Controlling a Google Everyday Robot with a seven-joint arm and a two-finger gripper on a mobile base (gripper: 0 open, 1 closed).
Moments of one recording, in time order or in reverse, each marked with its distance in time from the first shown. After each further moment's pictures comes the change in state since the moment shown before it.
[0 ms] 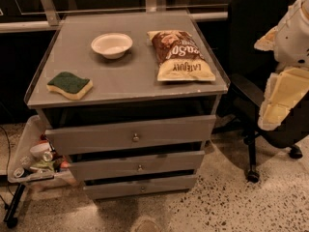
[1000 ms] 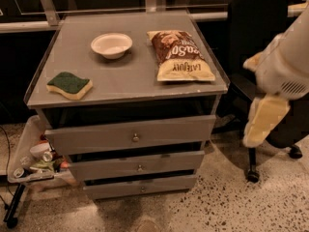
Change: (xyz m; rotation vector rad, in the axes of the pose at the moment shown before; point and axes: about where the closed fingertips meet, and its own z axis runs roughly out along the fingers) arm 0.004 0.006 0.050 0.042 0.009 -0.022
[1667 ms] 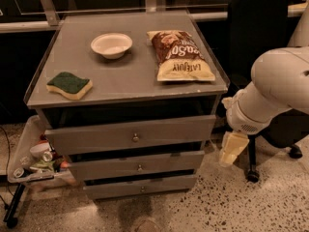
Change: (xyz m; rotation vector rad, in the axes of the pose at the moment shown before) arm 0.018 0.009 0.152 -0.039 -0.013 0.016
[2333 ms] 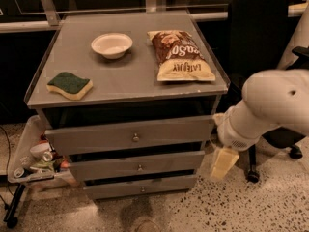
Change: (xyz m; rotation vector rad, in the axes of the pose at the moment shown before) arm -0.005 0.031 0.034 -0.067 -0.040 0.018
